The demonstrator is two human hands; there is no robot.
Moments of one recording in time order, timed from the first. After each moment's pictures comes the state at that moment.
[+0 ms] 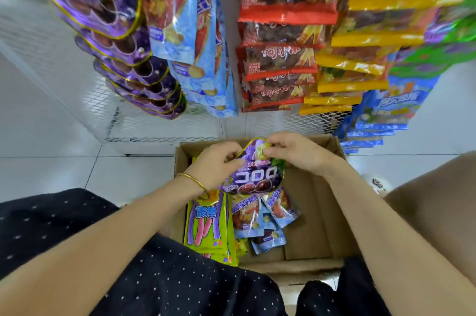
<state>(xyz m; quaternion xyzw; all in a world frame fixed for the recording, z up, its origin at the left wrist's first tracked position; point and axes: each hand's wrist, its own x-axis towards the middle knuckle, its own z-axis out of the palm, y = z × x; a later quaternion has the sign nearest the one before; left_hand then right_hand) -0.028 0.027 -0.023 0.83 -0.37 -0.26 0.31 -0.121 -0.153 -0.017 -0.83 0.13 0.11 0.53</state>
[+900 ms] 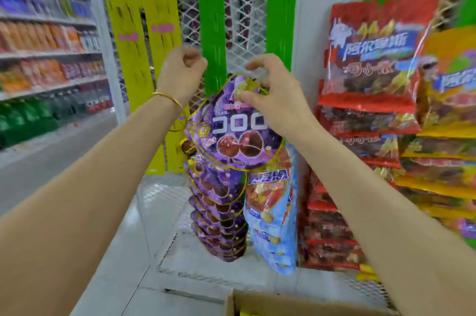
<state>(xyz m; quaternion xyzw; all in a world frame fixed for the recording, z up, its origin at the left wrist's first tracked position) 0.156 0.075 0.340 0.73 -0.26 0.23 0.58 0.035 -0.055 0.312 -0.83 -0.09 -0.40 0.38</state>
